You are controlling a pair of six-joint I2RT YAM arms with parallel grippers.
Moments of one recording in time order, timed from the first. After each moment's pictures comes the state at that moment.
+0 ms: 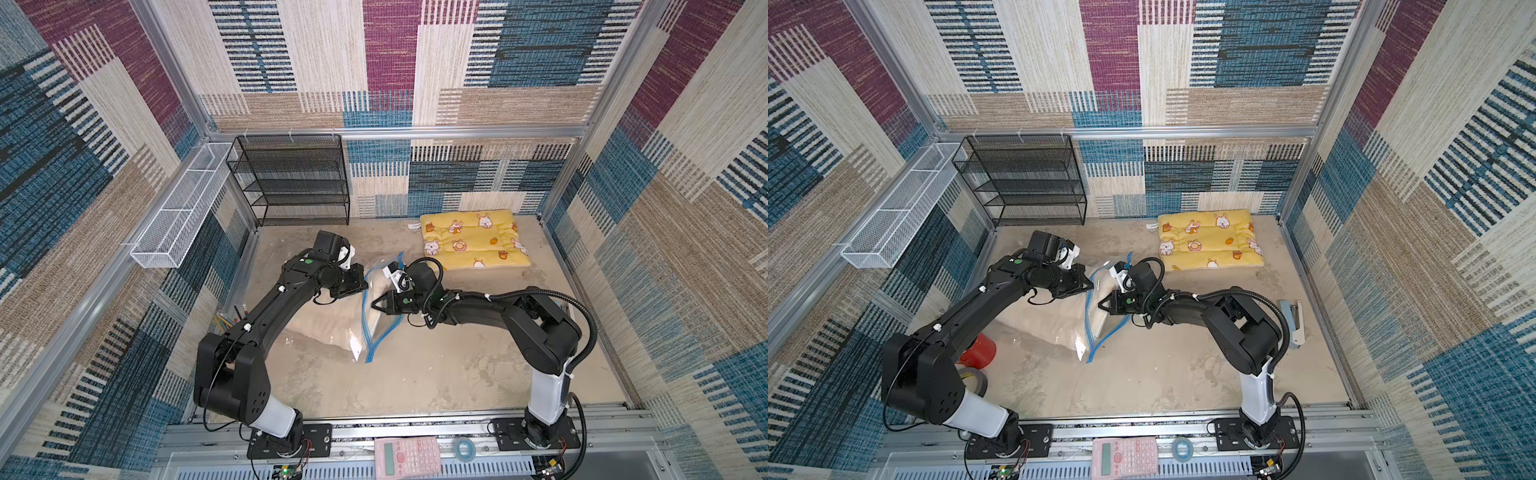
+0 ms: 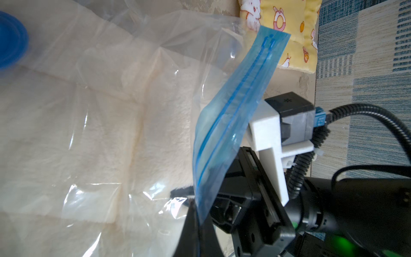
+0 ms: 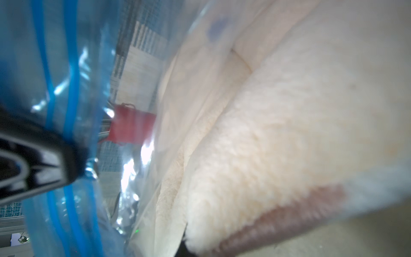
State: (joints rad) left arm -0.32 1.54 1.27 -0.72 0.42 -0.49; right arm 0.71 1.92 1.10 0.26 -0.57 0.70
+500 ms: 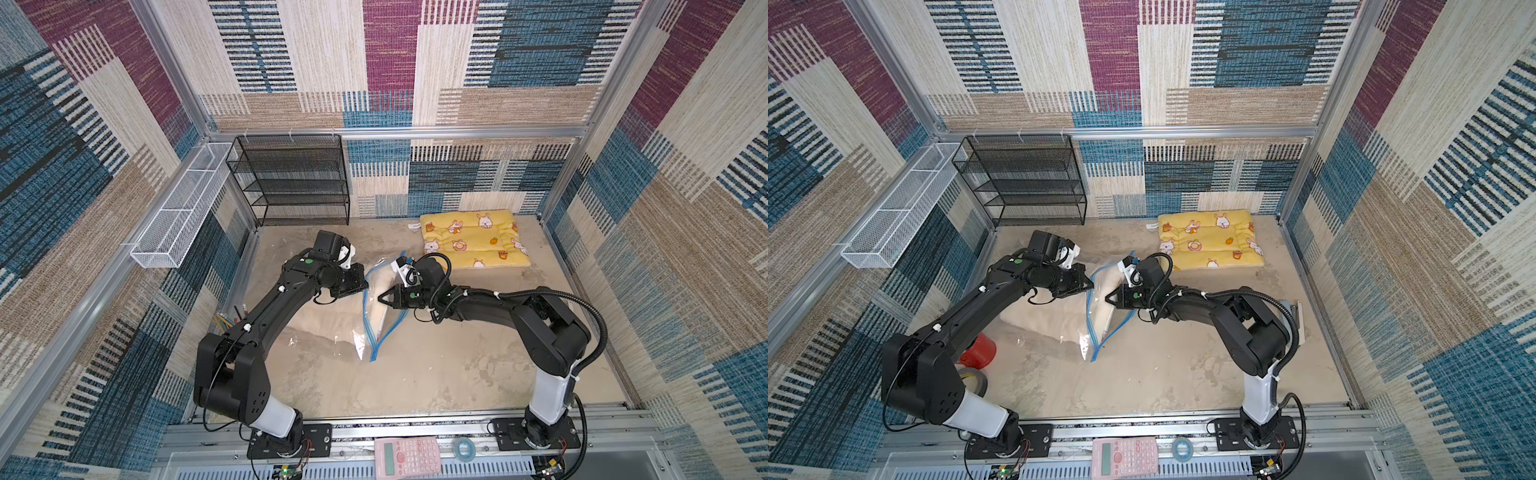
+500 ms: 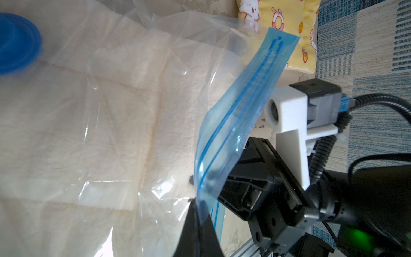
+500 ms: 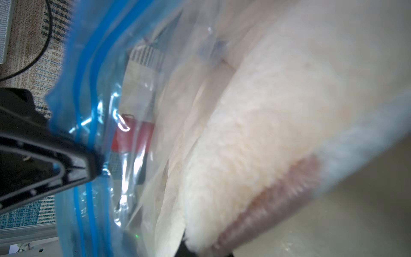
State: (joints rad) left arm -0.32 1.54 1.27 -0.72 0.42 -0.49; right arm 0.66 1.88 1.08 0.24 -0.57 0.71
